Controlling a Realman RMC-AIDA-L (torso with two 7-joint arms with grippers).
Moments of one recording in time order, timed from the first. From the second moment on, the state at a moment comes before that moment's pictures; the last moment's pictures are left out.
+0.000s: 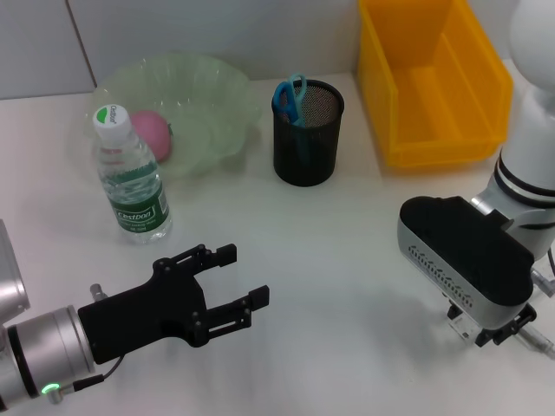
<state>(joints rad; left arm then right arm) -0.30 -2.05 1.62 0.51 1.03 1.29 -1.03 0.71 2.08 -1.60 -1.21 -2.78 -1.79 1.50</state>
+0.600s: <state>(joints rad) -0.31 -2.05 1.62 0.52 1.05 1.30 -1.04 0.69 2.08 -1.50 -1.35 -2.73 -1.79 1.51</state>
